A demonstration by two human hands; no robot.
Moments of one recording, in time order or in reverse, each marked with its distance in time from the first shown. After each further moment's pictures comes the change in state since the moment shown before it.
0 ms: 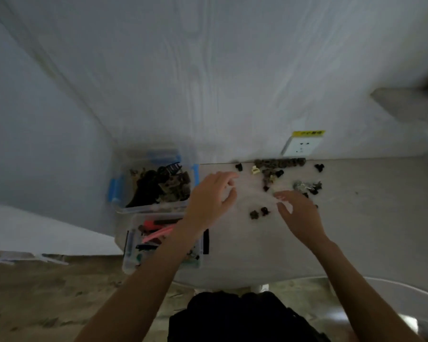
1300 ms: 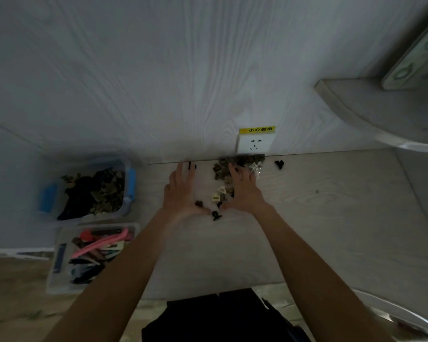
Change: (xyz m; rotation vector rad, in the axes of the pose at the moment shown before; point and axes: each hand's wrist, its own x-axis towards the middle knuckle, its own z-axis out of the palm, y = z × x) left_hand 0.052 -0.006 0.133 0.340 -0.536 -0.468; right_hand 0.090 0.086 0.015 -0.161 -0.460 0.066
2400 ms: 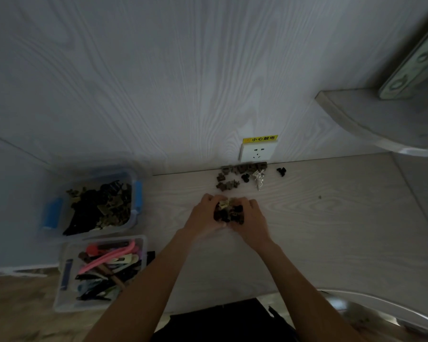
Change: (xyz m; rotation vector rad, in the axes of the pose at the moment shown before) left_hand -0.012 0.028 0.015 -0.354 -0.114 0.166; right_hand -0.048 -0.010 0.033 0.291 0.244 0.100
